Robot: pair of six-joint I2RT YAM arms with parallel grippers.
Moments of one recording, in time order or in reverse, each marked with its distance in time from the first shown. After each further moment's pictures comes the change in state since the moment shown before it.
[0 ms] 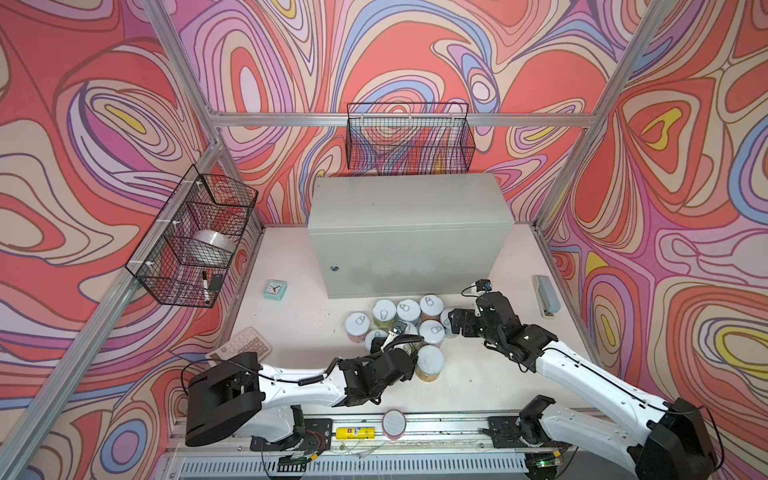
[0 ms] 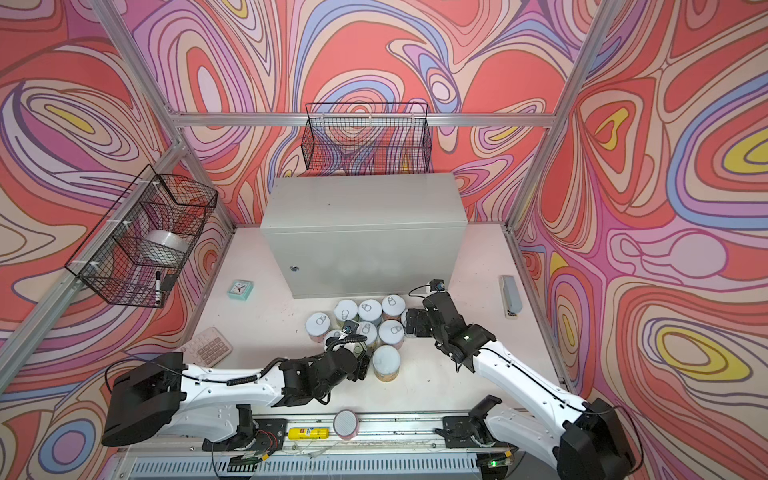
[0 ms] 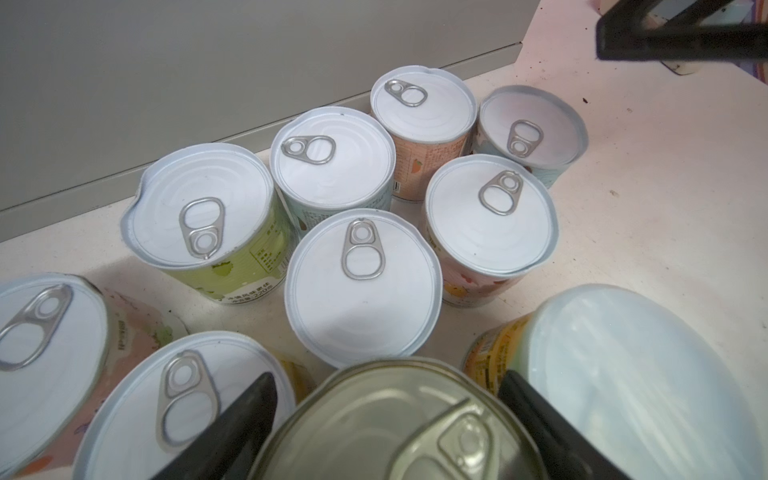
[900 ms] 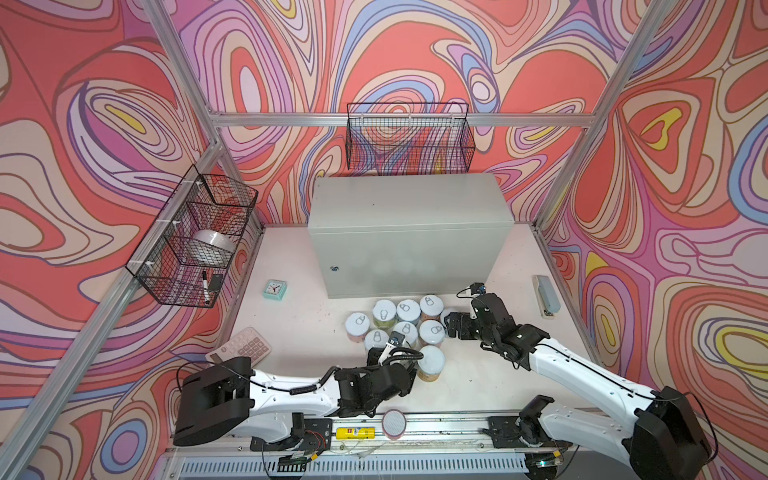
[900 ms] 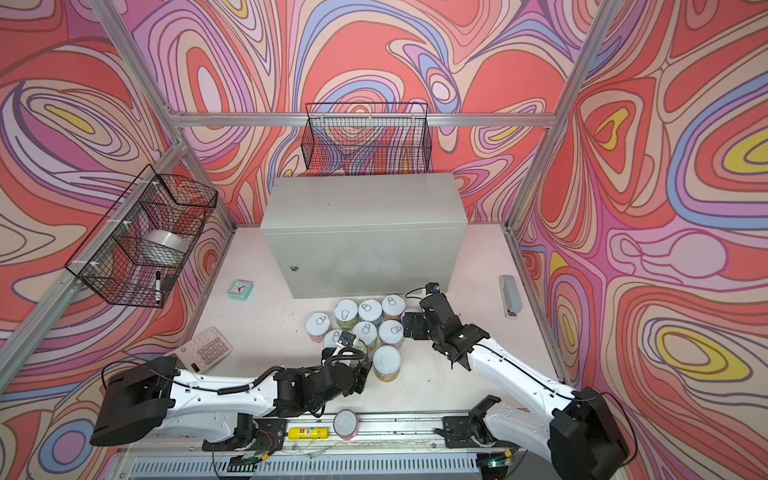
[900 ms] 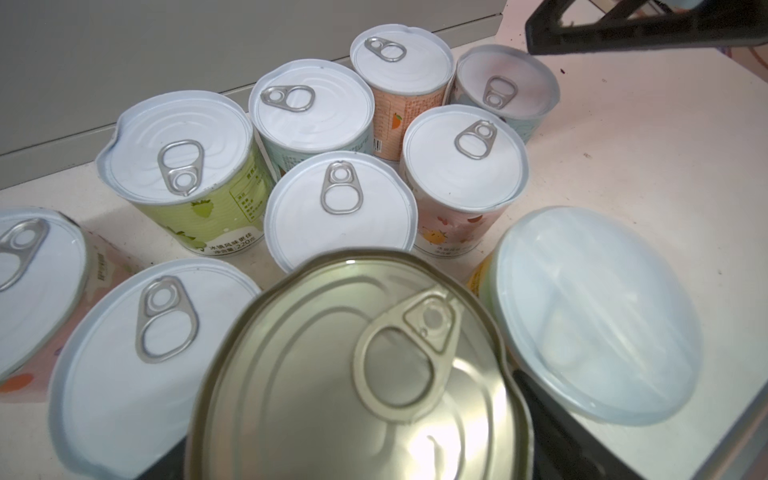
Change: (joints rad) left arm -0.101 -0.040 -0.048 -0.050 -0.029 -0.090; right arm 0.000 0.068 -0.026 0.047 -0.056 0.000
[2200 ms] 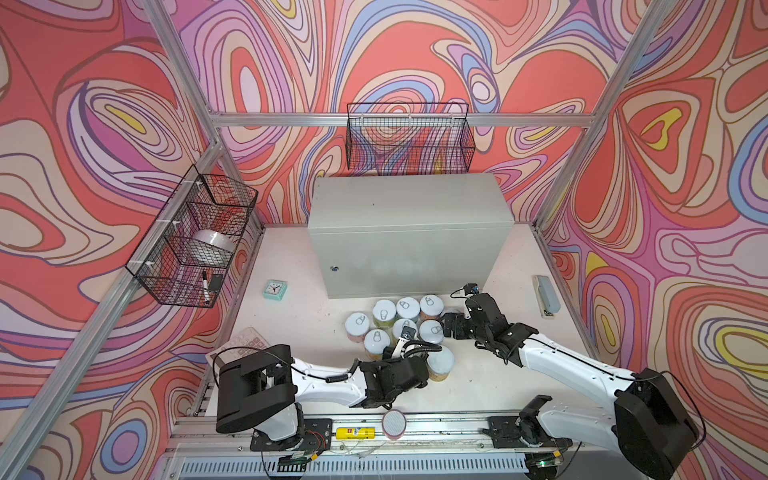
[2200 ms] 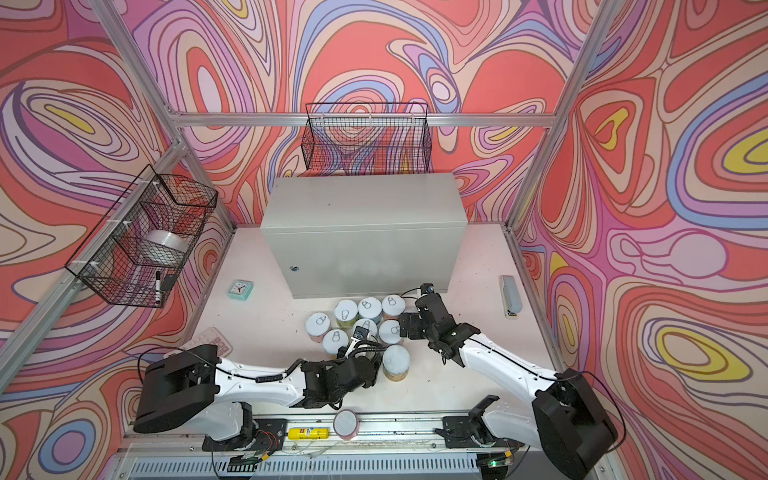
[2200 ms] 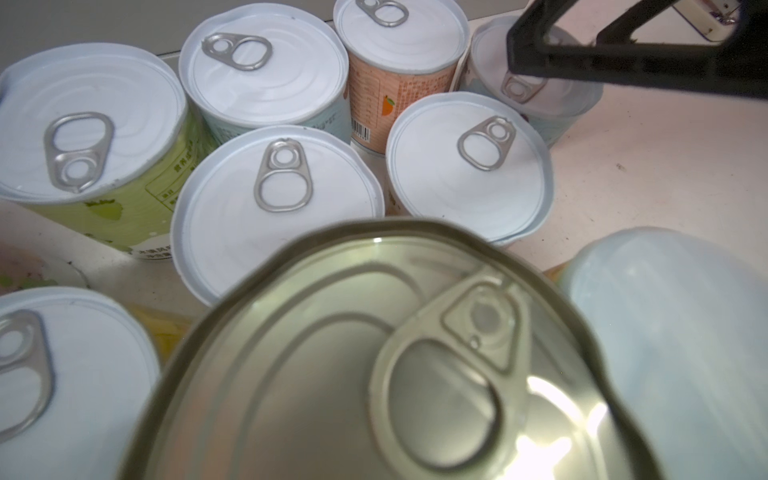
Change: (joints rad) left arm 0.035 0.221 0.145 0.010 0.027 -0.086; right arm 0.000 0.087 -0.022 0.110 -0.018 -0.012
